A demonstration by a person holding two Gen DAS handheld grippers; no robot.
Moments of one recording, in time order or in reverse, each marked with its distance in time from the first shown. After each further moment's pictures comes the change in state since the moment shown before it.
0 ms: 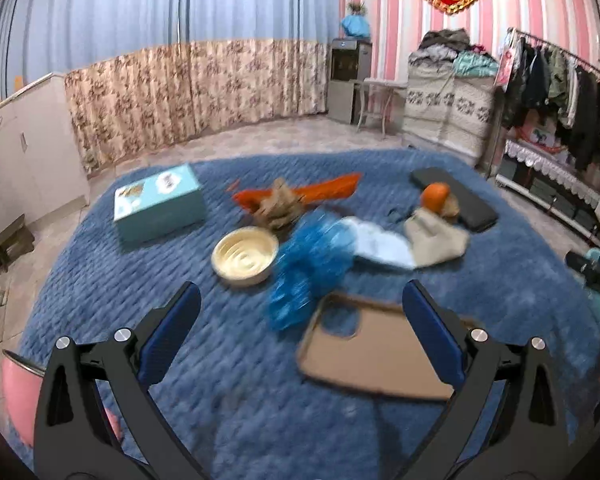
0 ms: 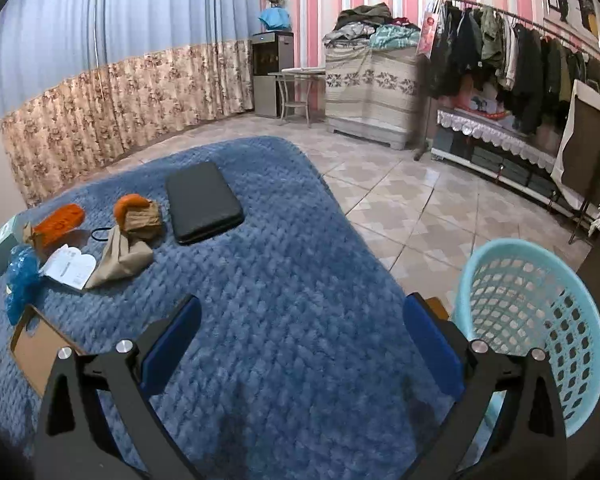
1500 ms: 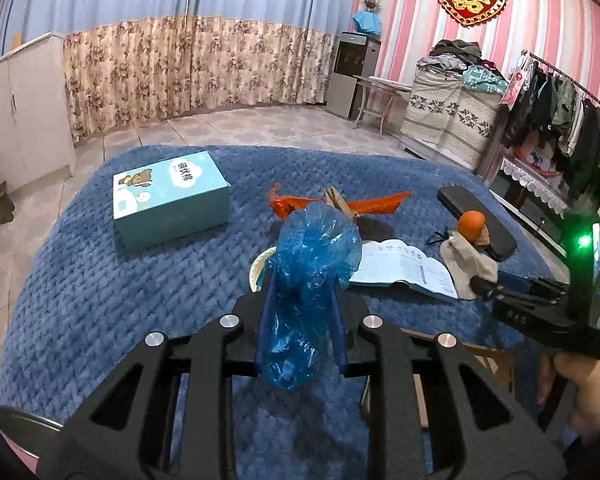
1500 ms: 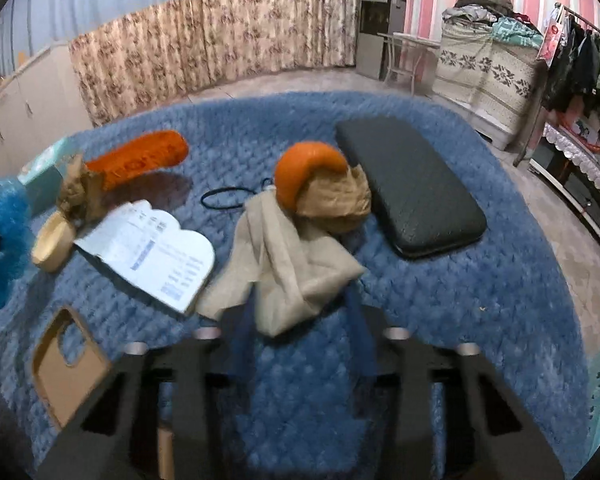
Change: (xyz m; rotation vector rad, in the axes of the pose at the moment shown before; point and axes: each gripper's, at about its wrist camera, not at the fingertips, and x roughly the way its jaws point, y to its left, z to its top) left arm 0.043 0.055 0.027 -0.109 0.037 -0.088; right arm 0.079 0.154 0.012 -0.244 0.163 0.263
